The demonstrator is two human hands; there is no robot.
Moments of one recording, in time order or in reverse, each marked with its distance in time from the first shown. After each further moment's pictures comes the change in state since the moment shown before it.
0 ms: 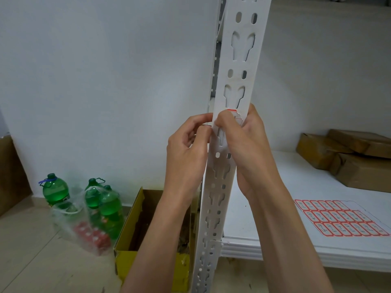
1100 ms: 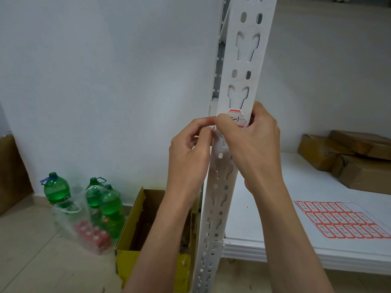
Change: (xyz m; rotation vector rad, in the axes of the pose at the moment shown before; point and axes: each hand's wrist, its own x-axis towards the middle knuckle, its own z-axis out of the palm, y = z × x) left_hand 0.001 -0.007 -0.003 -0.002 -0.026 0.028; right_hand 0.007 0.010 -0.006 -0.320 0.146 -0.235
